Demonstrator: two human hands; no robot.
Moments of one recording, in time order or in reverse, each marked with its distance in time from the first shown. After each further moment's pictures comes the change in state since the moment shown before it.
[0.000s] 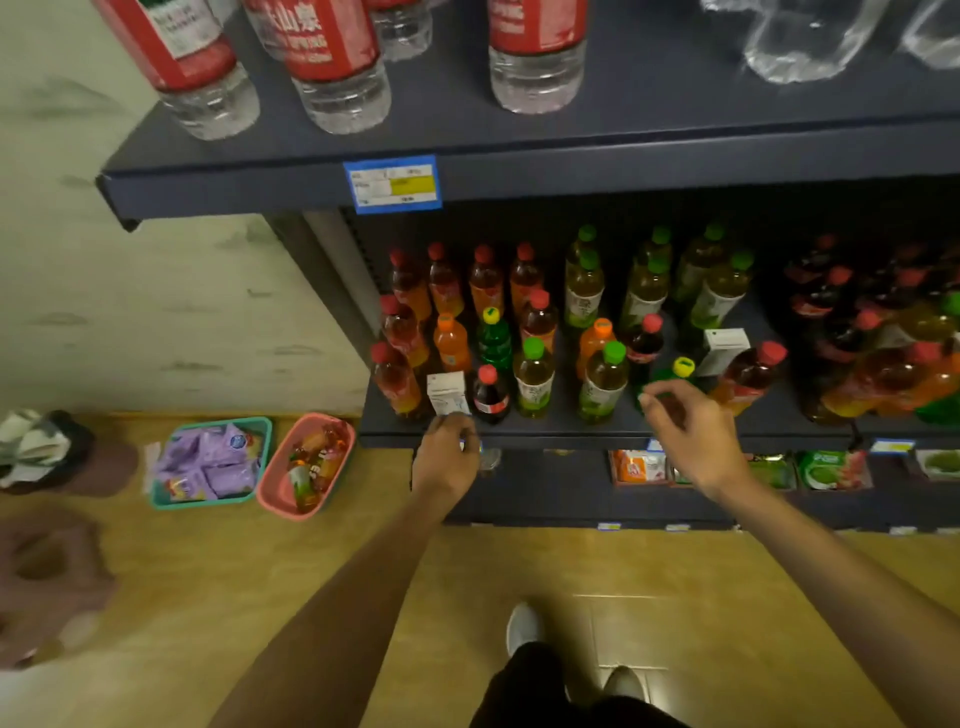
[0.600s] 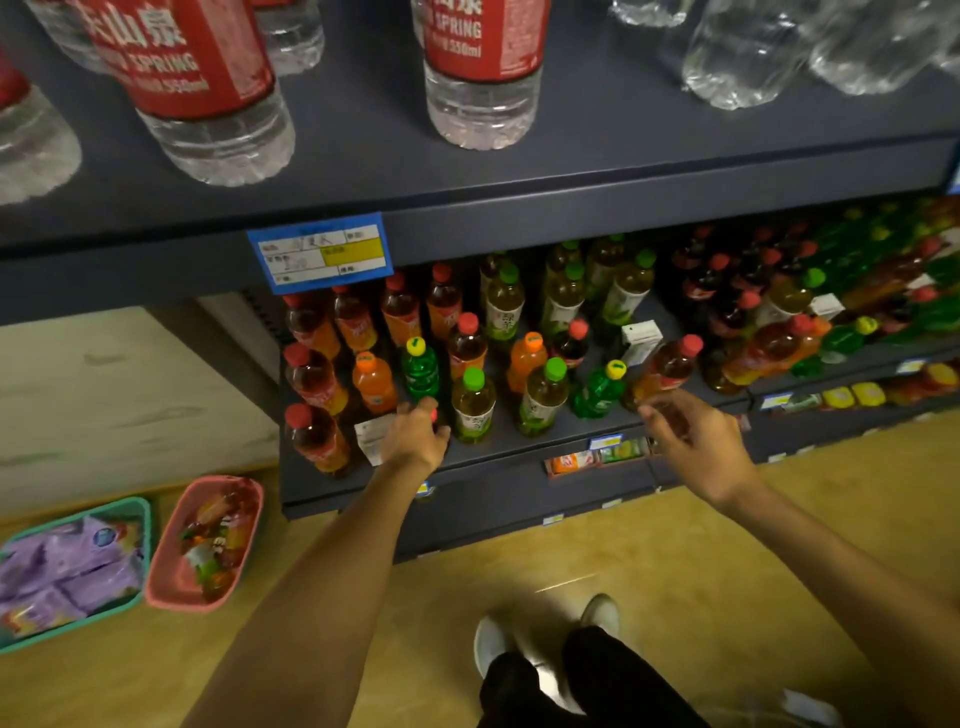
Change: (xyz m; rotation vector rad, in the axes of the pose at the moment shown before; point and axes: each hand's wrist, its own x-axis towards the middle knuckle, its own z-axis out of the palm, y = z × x) left_hand 0.111 0.025 0.011 0.270 -0.259 0.099; right_hand -0.001 -0.006 -0.026 -0.209 0.126 0.153
